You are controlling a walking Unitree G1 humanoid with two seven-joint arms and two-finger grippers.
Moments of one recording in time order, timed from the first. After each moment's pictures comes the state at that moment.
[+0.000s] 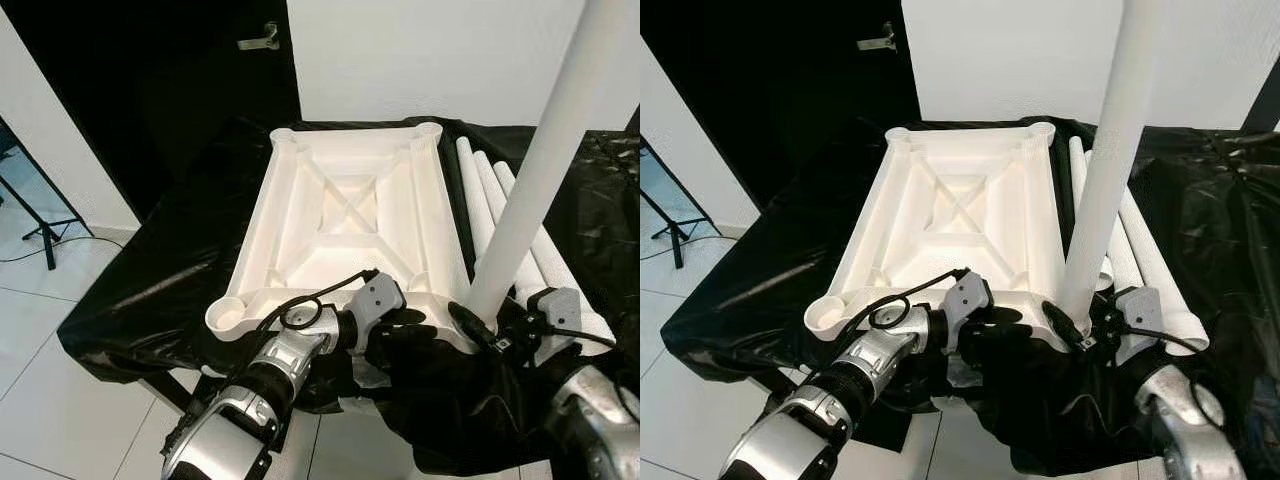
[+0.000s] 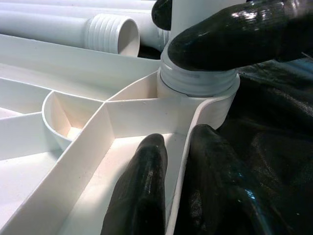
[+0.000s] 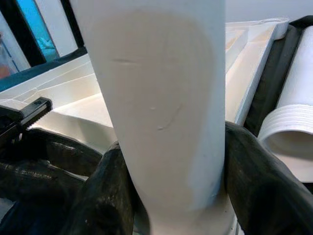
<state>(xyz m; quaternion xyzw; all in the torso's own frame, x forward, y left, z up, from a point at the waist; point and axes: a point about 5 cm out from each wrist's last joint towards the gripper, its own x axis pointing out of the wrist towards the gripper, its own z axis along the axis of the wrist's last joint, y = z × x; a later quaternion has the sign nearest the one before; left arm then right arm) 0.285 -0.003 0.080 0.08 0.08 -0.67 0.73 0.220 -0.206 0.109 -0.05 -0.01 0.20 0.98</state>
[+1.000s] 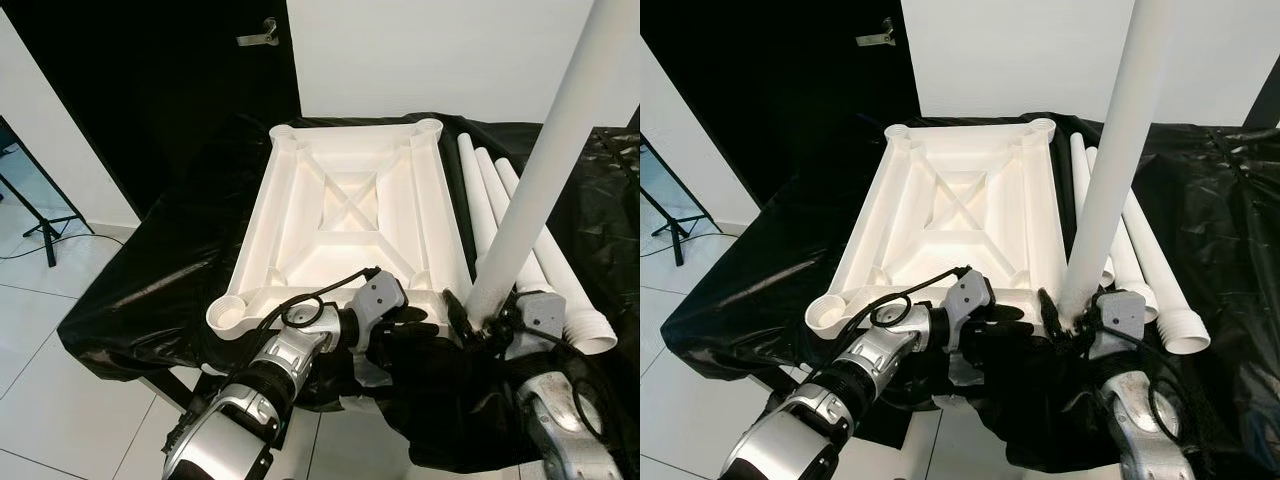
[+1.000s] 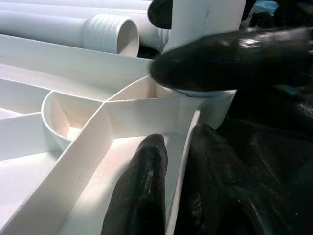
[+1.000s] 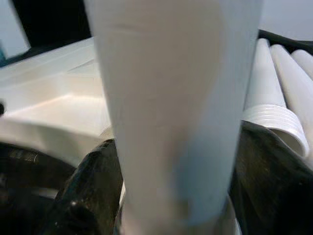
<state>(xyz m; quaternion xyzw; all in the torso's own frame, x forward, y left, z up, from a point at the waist) 0.286 -0.005 0.082 0.08 0.07 -0.67 0.73 0.219 -0.201 0.110 -0.10 -0.04 0.13 0.99</state>
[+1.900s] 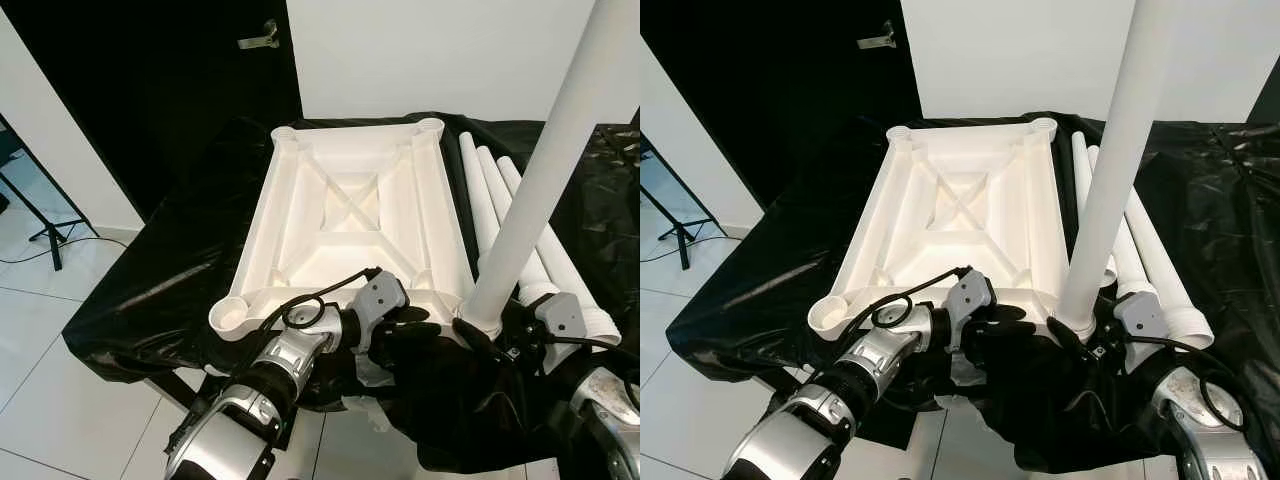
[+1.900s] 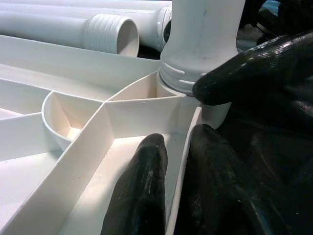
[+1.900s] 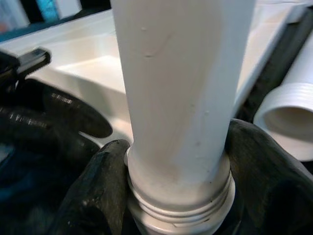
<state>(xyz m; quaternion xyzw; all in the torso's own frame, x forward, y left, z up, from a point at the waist) 0.286 -0.004 0.081 0.08 0.07 -0.67 0.73 0.214 -0.213 0.108 -0.10 0.02 0.24 0.96</state>
